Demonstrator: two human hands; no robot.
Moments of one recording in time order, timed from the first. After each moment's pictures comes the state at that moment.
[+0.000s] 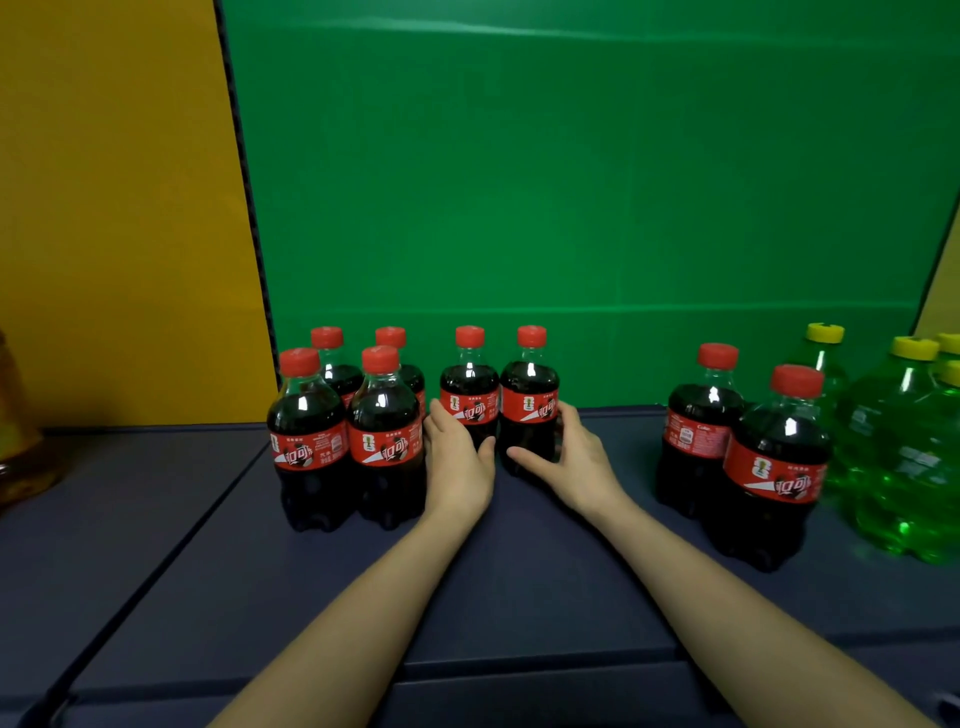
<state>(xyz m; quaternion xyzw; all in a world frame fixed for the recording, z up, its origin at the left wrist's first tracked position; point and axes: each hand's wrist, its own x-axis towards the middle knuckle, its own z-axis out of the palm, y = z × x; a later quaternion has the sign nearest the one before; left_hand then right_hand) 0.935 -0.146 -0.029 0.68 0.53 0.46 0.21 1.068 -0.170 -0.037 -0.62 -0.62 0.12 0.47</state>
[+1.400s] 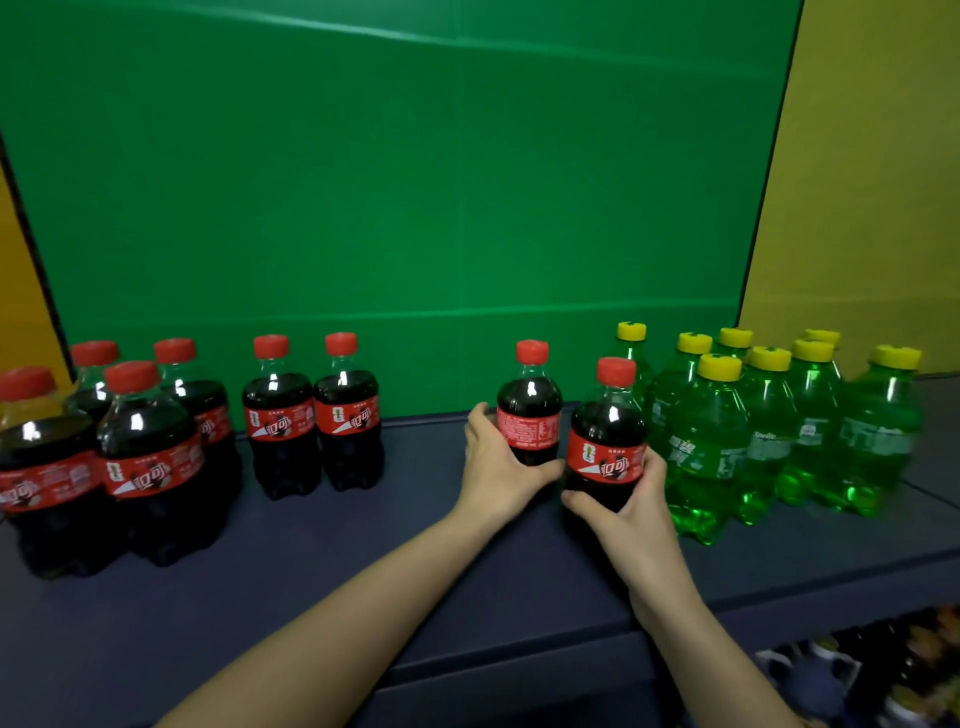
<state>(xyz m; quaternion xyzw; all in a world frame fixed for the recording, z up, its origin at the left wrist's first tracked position) 1.116 -0.204 -0.028 0.73 0.36 0.42 0.39 1.206 -0.307 -0.046 -0.62 -0.42 0.15 0.65</state>
